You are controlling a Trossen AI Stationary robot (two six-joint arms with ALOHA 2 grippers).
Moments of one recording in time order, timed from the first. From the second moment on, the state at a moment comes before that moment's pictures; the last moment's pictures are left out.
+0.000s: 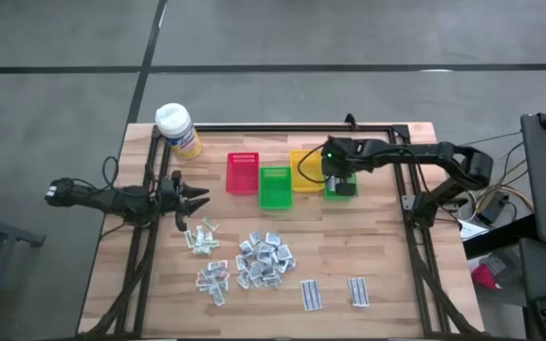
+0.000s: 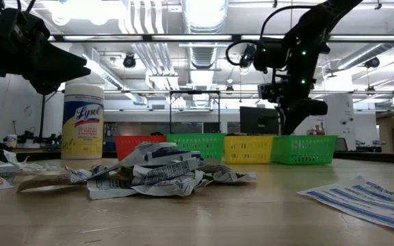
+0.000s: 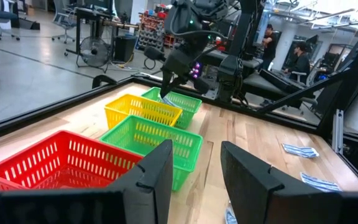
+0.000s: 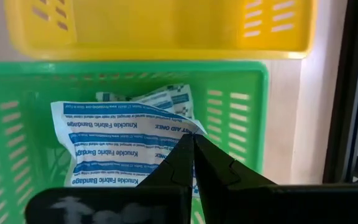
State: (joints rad) left arm -0.21 0.10 0.04 -0.03 -0.45 -0.24; right arm -0.42 1.53 0.92 -0.65 0.21 -0.45
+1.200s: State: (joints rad) left arm -0.21 0.10 0.04 -0.03 -0.45 -0.24; right arm -0.42 1.52 0.95 -0.76 0.21 -0.44
